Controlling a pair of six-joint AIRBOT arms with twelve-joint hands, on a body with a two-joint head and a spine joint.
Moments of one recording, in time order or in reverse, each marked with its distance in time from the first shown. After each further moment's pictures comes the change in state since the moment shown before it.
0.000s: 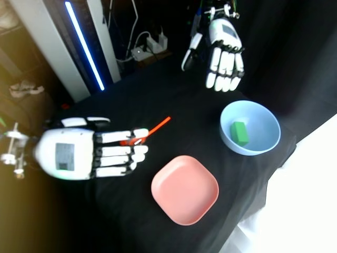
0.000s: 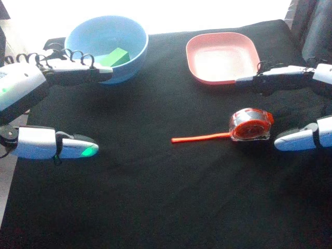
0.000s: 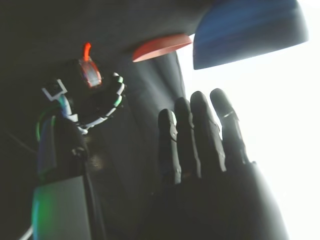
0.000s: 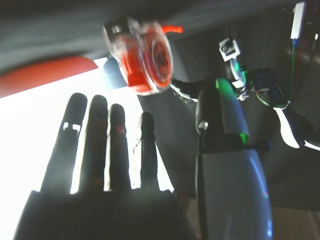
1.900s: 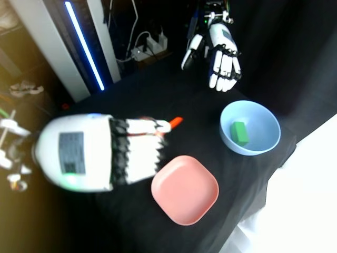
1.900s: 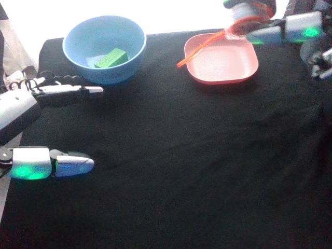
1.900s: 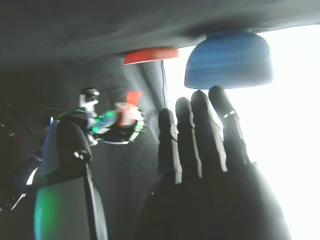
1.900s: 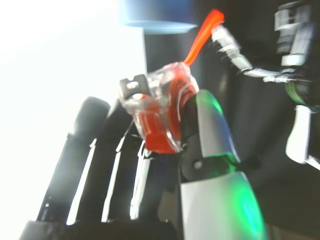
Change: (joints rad) left arm 0.132 -0.043 -0.002 -0.103 -0.090 -0.066; right arm 0.381 -0.172 0.277 -0.009 -0.097 -0.075
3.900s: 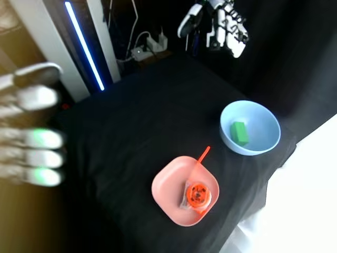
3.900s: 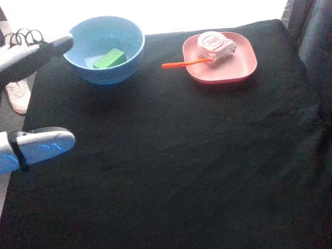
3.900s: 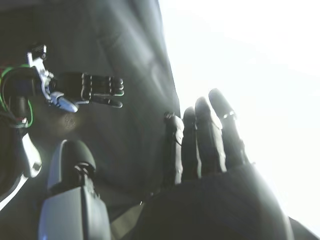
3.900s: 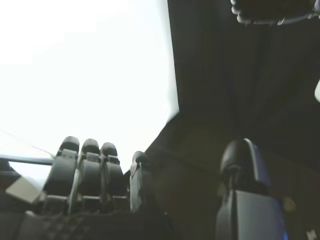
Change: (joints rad) left arm 0.119 0.085 -0.110 -0.032 -0.380 0.019; right arm -0.525 0.313 -0.498 0.557 0.702 -0.121
